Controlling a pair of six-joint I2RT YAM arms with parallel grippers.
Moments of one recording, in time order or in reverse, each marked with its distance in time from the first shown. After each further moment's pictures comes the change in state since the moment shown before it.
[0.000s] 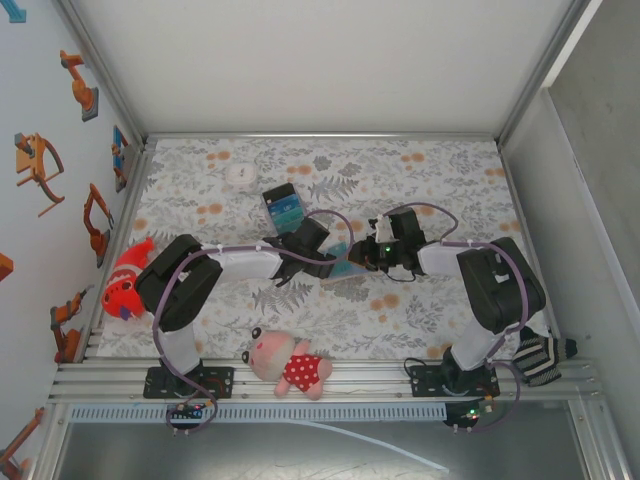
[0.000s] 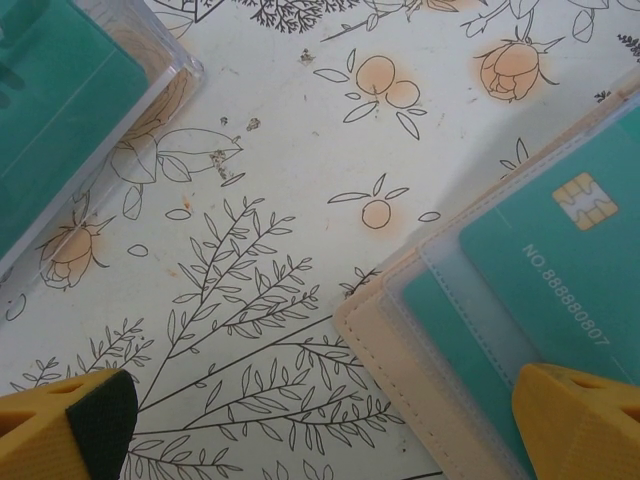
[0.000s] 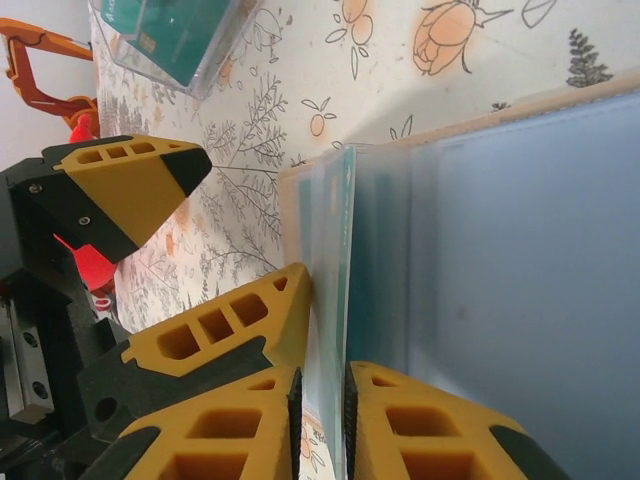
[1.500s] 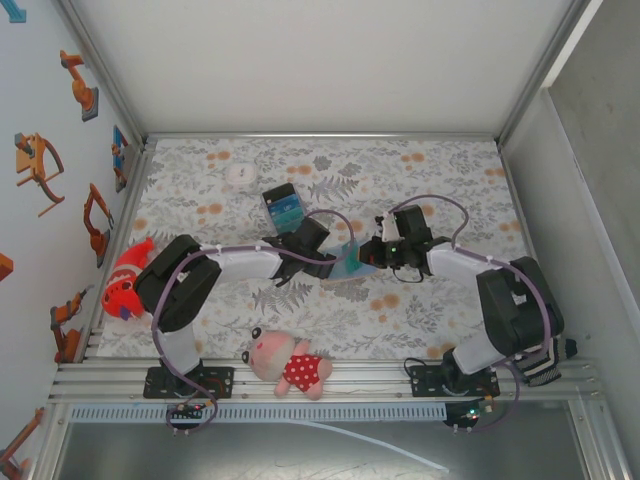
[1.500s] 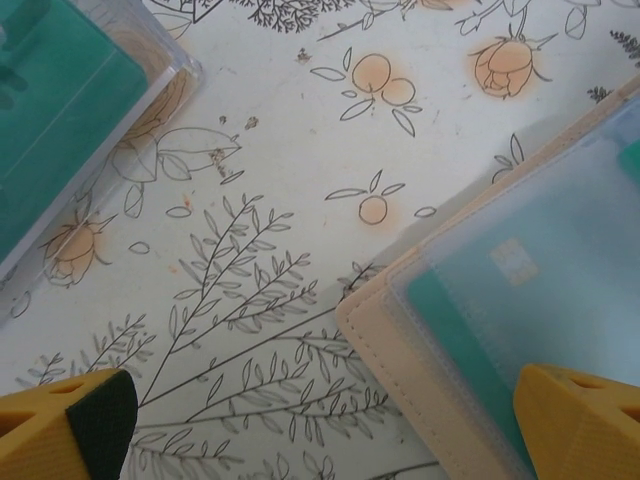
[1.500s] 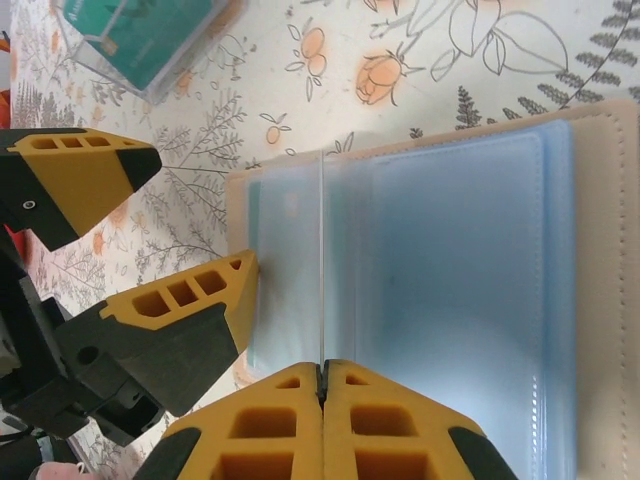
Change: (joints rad) left arm 0.000 -0.016 0.002 -0.018 0.001 0.009; right arm 0.000 -0.173 0.019 -0.251 0.187 -0.187
